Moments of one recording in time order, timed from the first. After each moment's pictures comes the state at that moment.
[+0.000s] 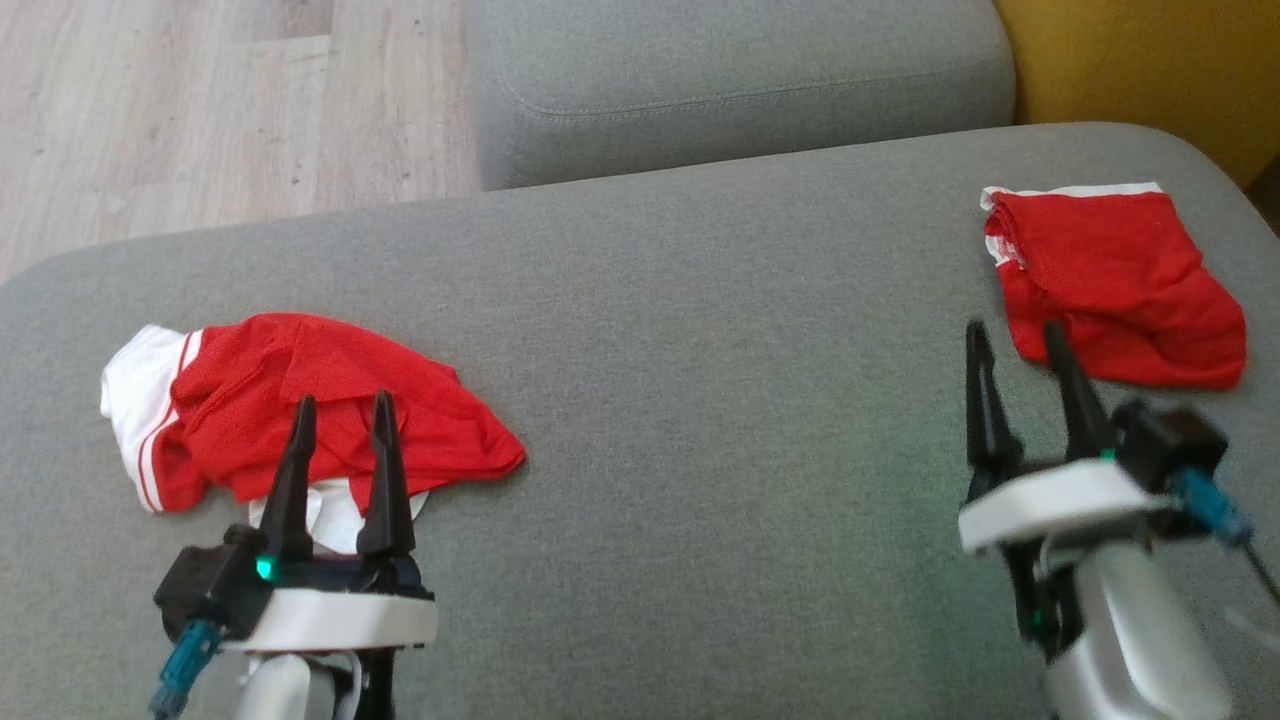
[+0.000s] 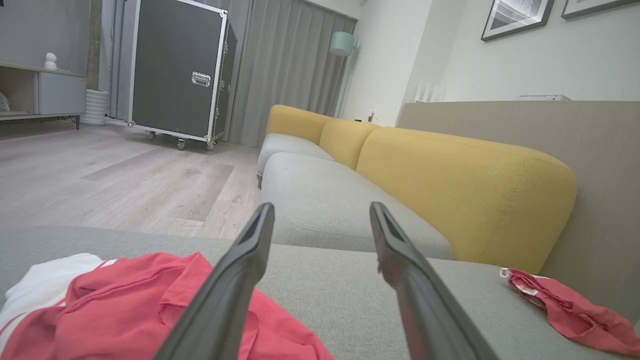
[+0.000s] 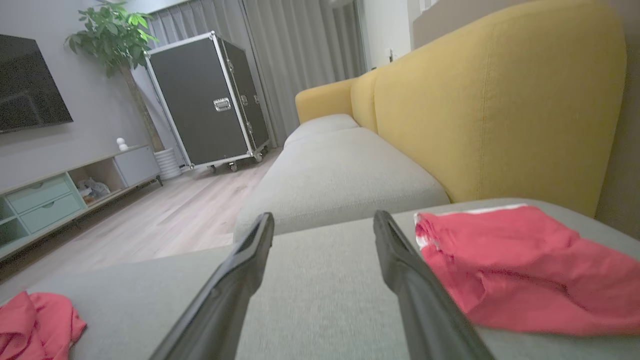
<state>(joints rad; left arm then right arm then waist) -0.08 0.04 -0.09 0.19 -0.32 -0.12 -0.26 -0.27 -0.06 0.03 0.45 0.23 0.13 -0.25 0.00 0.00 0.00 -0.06</state>
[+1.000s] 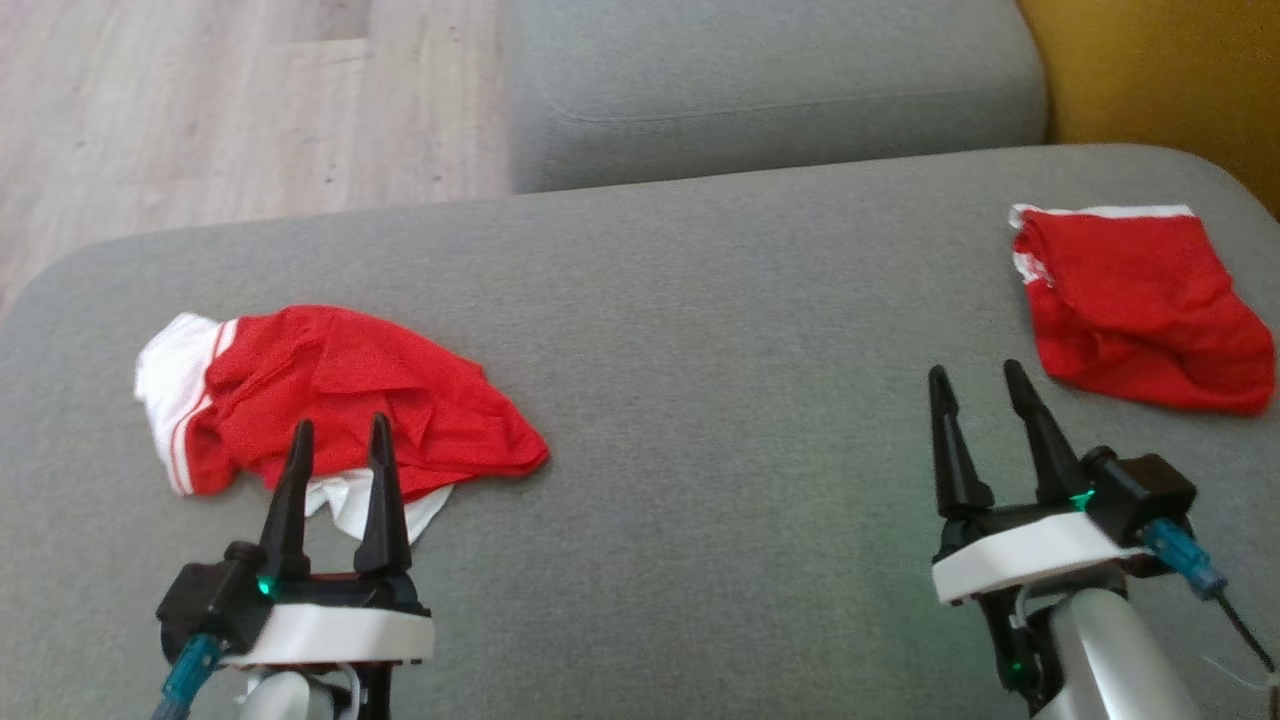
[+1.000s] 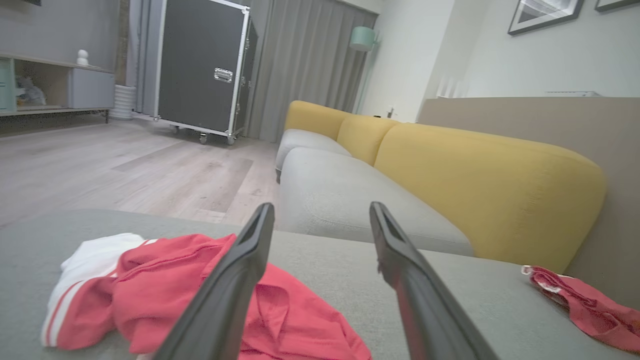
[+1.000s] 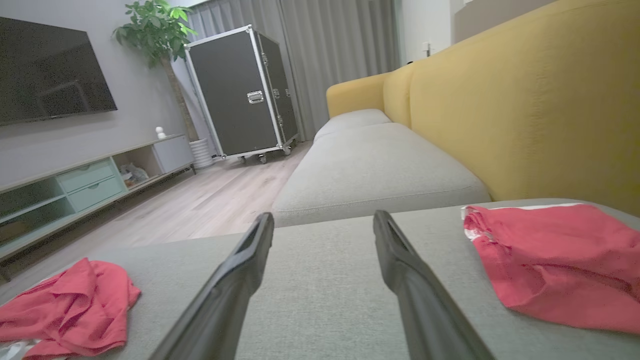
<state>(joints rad) -0.05 0.04 -0.09 0.21 -0.32 -0.11 -0.26 -0.13 -0.05 0.10 0.34 0.23 0.13 -0.25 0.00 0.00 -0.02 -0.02</state>
